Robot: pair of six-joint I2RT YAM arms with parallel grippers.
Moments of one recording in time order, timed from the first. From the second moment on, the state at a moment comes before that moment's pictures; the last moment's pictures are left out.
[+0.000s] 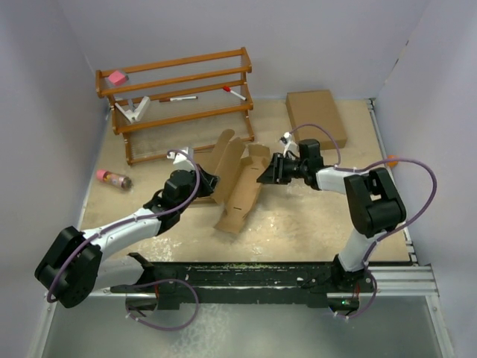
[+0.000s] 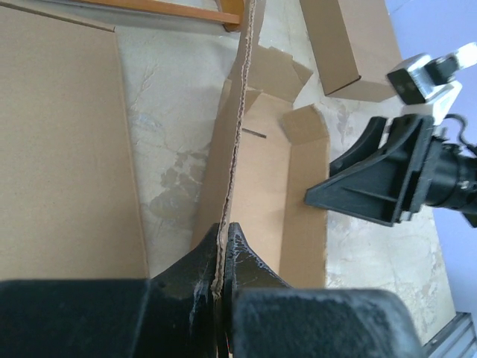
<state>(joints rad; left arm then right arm) -0.63 1.19 0.50 0.36 -0.16 -0.77 0.29 1.77 0.84 0.22 -0.75 0.49</state>
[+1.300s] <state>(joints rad) -0.63 1.32 0.90 0.13 0.06 -0.12 0.04 1.42 1.03 -0.36 -0.81 -0.43</state>
